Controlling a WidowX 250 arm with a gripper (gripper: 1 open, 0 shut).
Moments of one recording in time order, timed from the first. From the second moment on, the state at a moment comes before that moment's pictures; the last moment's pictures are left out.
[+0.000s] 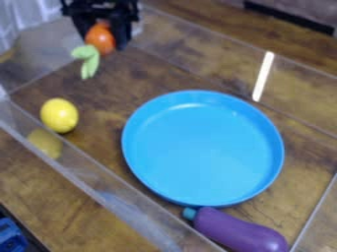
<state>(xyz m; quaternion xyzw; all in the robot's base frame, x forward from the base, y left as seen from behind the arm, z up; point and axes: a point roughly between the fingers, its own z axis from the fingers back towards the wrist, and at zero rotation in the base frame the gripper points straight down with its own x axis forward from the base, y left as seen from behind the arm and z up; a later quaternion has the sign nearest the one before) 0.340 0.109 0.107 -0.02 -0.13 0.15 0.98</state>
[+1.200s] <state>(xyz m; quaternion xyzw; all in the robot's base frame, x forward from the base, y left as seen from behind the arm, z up) 0.363 0.148 0.047 0.00 -0.12 0.09 0.99</state>
